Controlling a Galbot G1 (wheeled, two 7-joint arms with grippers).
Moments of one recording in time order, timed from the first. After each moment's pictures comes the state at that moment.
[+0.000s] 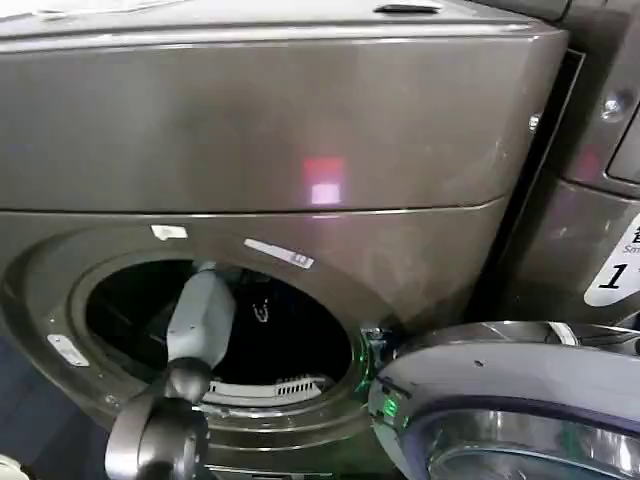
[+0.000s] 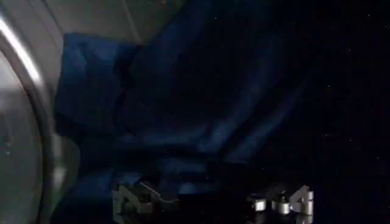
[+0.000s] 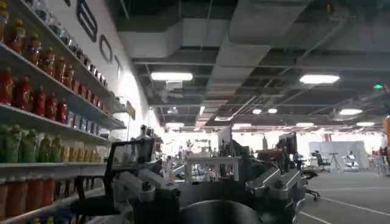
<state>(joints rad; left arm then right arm) 0.24 -1.48 -0.53 -0.71 1.26 -0.27 1.20 -1.61 1.26 2.30 1.69 0.49 -0.15 0.13</state>
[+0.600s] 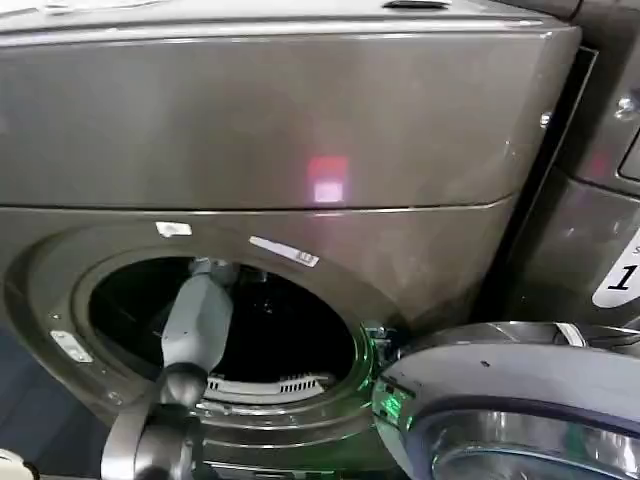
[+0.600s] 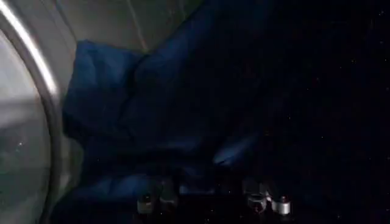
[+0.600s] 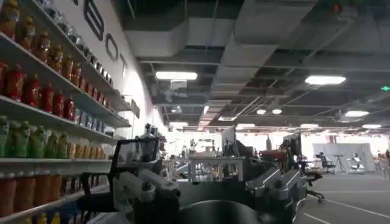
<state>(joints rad) 0.27 -1.48 -0.53 -0.73 1.21 -0.26 1.18 -1.61 1.25 2.29 1.69 0.49 -0.15 0.12</state>
